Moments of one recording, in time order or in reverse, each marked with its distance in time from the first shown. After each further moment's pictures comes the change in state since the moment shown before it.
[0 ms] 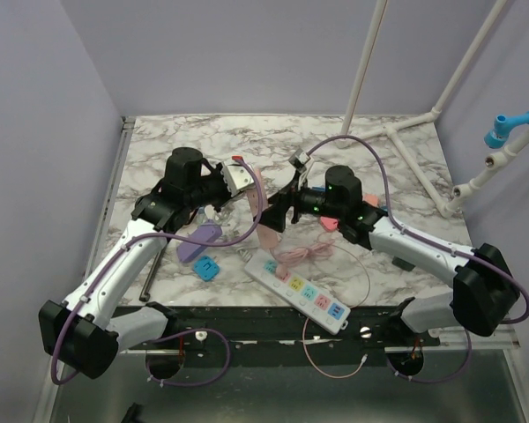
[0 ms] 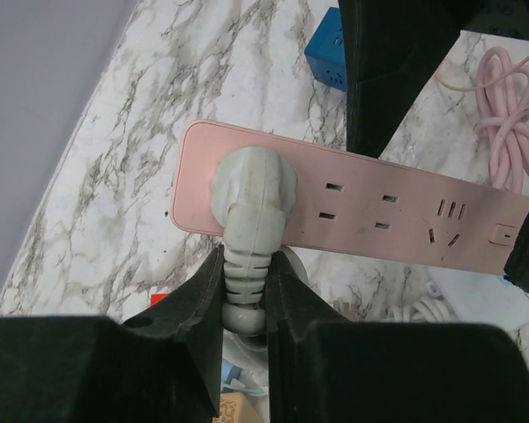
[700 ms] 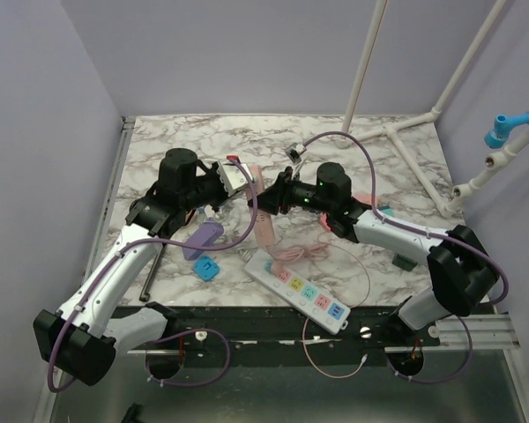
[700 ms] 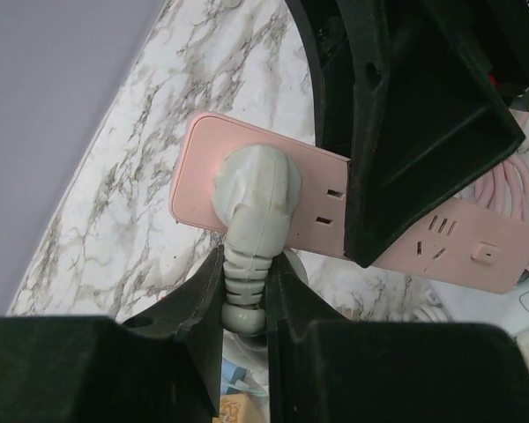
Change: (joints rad) left arm 0.001 -0.038 0.000 0.014 0.005 -0.026; right arm -0.009 0.156 0.032 0.206 -0.001 0.176
